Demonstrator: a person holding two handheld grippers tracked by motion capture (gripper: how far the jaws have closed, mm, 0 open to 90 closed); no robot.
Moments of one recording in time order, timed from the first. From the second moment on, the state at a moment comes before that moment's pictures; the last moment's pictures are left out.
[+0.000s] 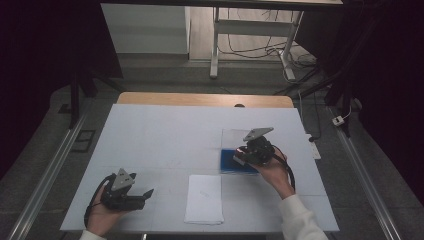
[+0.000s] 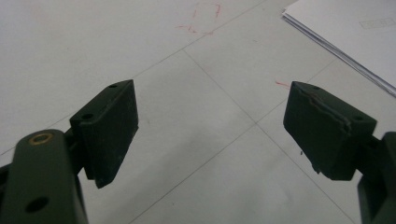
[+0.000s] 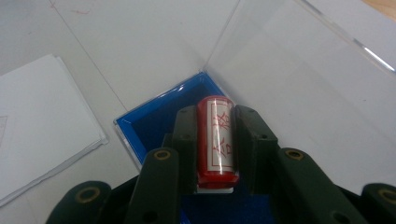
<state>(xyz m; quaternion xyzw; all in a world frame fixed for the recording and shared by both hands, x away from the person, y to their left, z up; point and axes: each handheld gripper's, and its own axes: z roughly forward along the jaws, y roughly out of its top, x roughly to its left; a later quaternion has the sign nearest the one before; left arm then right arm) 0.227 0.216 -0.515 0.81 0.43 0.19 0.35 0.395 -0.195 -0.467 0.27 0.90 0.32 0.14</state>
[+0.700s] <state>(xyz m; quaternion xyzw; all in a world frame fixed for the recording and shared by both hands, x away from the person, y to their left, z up) 0.228 0.217 -0.516 0.81 0.43 0.19 0.35 0.392 -0.187 -0.474 0.26 0.90 0.30 0.15</state>
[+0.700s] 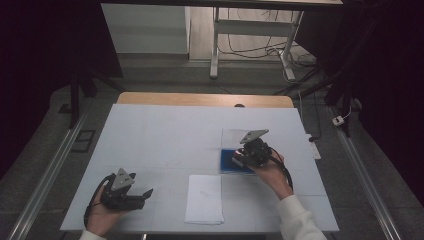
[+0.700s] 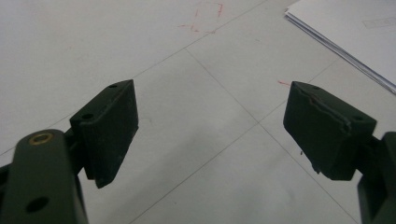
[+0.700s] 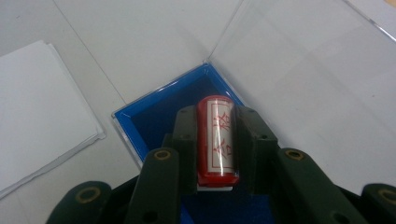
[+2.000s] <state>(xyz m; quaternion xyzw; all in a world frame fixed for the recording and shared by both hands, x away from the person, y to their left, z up) 0.227 0.222 -0.514 0.80 0.44 0.20 0.35 0.393 -0.187 -0.479 0.28 0.90 0.30 0.14</state>
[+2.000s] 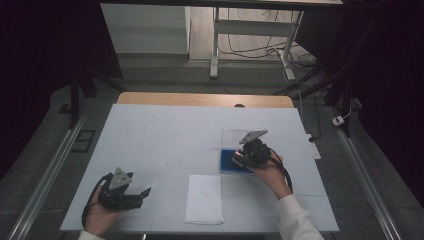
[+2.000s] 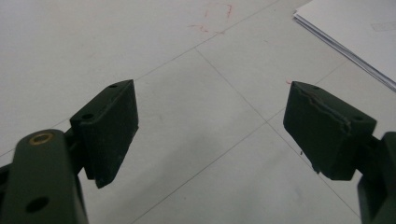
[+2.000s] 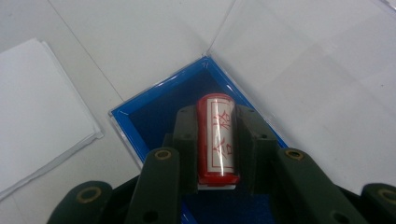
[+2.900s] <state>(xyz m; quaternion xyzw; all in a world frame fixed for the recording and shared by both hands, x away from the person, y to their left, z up) 0.227 0.222 -0.511 0.80 0.44 0.20 0.35 0.373 -0.203 -0.453 0.26 0.87 0.39 0.15</state>
